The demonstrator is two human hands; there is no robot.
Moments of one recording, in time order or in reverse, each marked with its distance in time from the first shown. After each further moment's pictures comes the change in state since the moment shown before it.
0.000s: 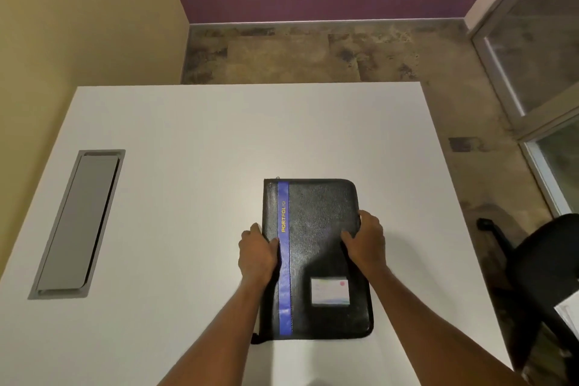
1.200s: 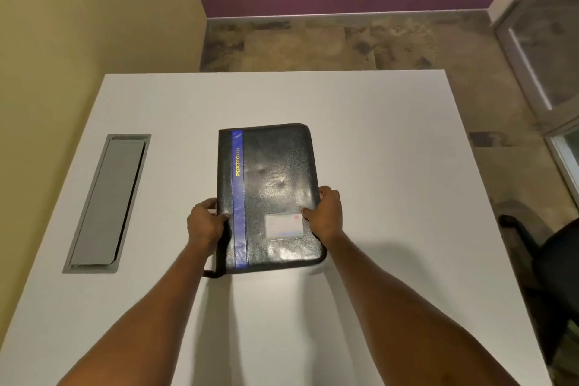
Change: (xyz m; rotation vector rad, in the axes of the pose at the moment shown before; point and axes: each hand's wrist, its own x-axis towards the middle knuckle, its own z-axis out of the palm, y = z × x) left_hand 0.065 -0.102 -0.115 -0.322 0.139 -0.103; right_hand -0.025 -0.115 0.073 0.208 -0.119 -0.071
